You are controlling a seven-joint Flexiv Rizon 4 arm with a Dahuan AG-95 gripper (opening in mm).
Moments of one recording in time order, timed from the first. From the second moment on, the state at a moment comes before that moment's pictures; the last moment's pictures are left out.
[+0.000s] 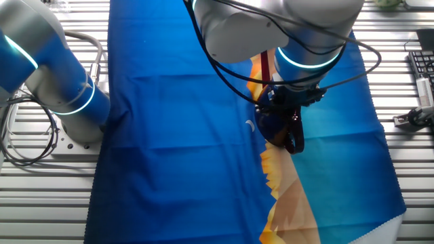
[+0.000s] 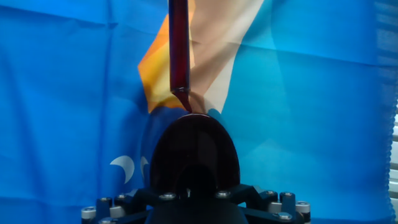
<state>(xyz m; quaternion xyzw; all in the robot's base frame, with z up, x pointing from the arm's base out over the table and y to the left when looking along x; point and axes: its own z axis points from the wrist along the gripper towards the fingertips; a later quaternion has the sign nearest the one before) 0.532 -0.021 0.107 -0.77 0.63 -0.02 0.06</state>
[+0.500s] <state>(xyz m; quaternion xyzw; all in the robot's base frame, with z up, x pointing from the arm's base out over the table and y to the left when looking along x) 0.532 -0.020 0.103 -0.77 0.63 -0.02 0.07</state>
